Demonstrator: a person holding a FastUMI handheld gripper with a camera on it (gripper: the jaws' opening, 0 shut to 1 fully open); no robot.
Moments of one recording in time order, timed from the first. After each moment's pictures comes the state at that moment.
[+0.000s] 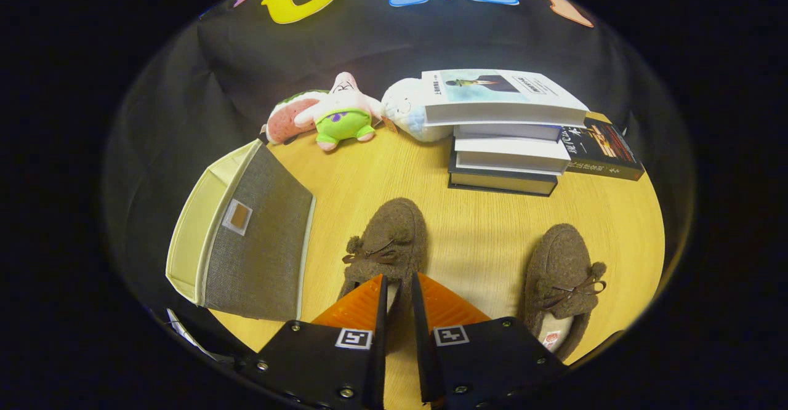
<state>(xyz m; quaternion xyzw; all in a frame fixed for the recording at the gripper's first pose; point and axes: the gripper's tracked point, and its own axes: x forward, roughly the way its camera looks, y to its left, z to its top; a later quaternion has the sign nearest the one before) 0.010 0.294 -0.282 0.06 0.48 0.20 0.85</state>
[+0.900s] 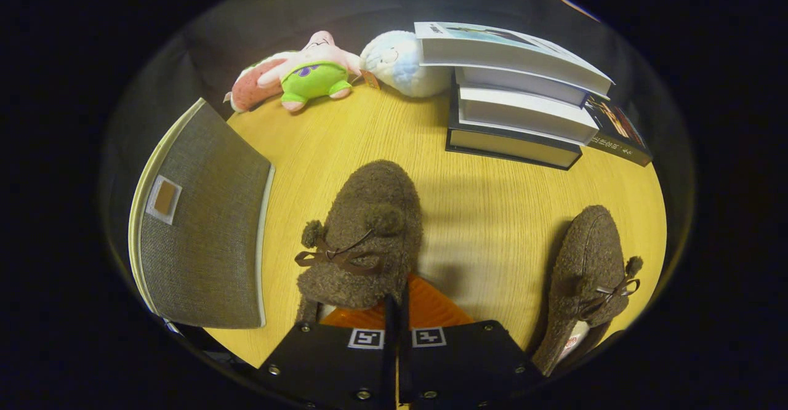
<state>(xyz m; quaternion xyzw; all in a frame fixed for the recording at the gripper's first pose) 0.023 0.305 -0.346 0.02 0.55 0.17 0.82</state>
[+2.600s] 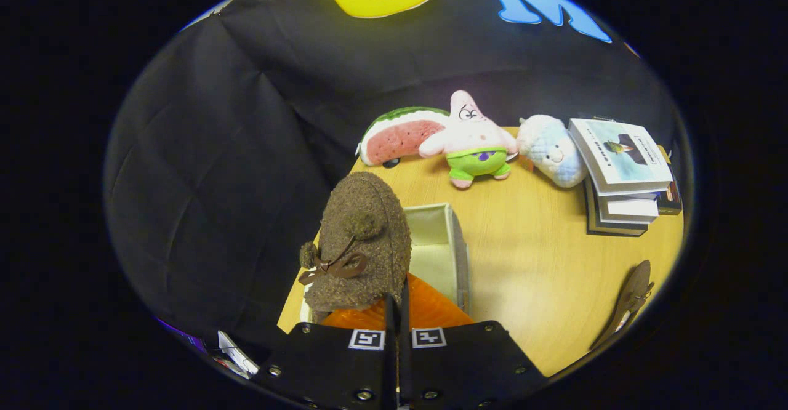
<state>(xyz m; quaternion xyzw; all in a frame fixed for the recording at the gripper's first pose) 0.018 0.541 -0.162 0.08 0.50 0.29 0.81</state>
